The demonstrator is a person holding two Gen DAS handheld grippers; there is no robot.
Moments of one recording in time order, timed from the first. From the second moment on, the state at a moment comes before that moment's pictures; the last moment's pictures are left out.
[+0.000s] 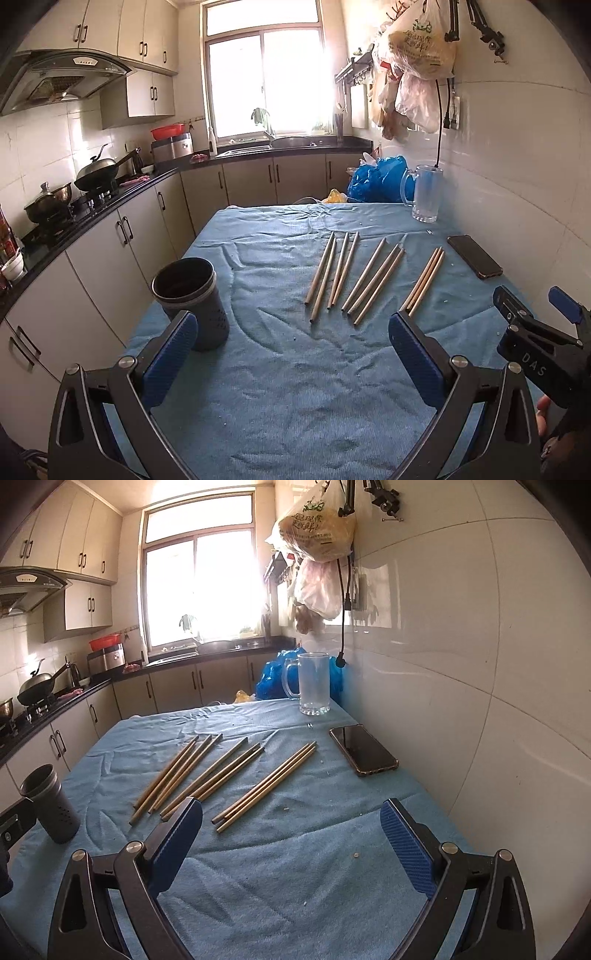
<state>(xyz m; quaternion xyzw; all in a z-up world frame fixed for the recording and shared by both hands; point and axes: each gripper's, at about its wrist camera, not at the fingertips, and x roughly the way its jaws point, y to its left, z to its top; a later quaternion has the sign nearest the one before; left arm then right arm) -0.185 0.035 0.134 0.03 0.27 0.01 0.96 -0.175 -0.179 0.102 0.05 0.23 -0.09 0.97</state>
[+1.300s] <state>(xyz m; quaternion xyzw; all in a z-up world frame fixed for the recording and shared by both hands) -0.056 0.009 0.169 0.03 0.33 -0.03 0.94 -0.106 -0.233 0.098 0.08 0.30 -0.06 0.95</state>
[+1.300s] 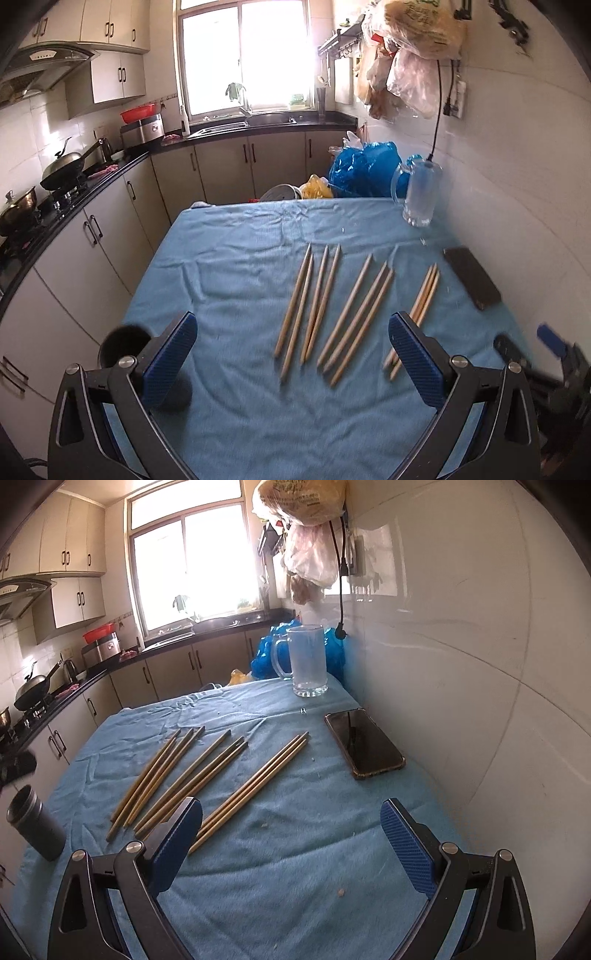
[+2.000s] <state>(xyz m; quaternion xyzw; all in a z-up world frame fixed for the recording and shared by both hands) 0.147 0.011 0.070 -0.08 0.48 0.00 0.87 0.045 -0.235 0.058 0.16 0.43 0.10 0.88</state>
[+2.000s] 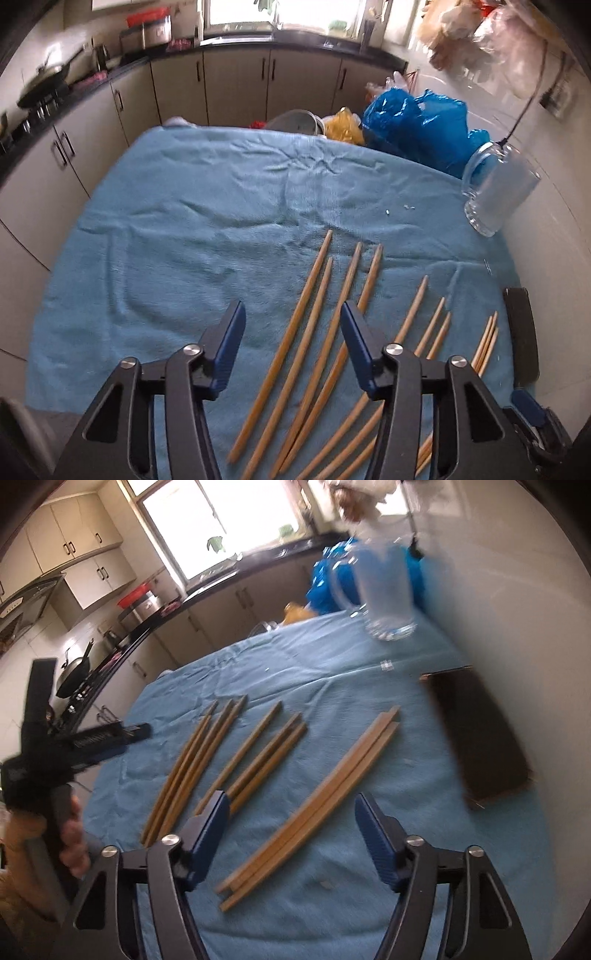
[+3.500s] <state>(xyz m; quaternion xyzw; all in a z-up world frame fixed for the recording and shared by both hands) 0.179 0.009 0.019 -0.04 0.54 0.02 0.84 0.137 -0.195 0.012 0.13 0.51 0.10 0.84</state>
